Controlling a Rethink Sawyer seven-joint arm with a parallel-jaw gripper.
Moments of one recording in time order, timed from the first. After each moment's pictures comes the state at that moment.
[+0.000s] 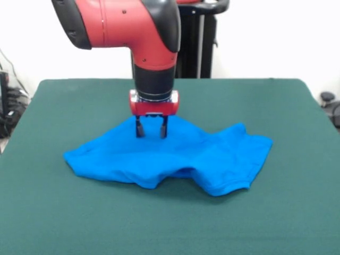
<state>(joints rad) -0.50 -0.48 0.27 1.70 -0.70 0.45 1.95</state>
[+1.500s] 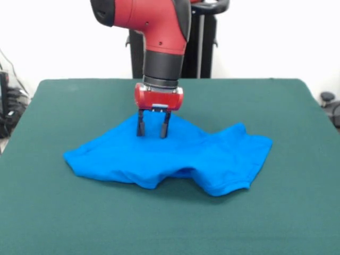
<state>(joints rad) -0.13 -0.37 -0.23 1.76 -0.62 -0.26 1.95</state>
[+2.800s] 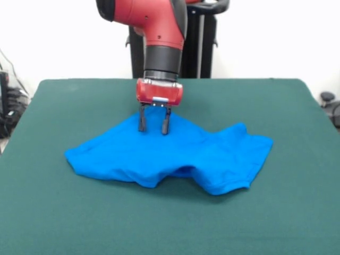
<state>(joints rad) -0.07 -0.24 -0.38 1.84 -0.47 -0.68 1.95</state>
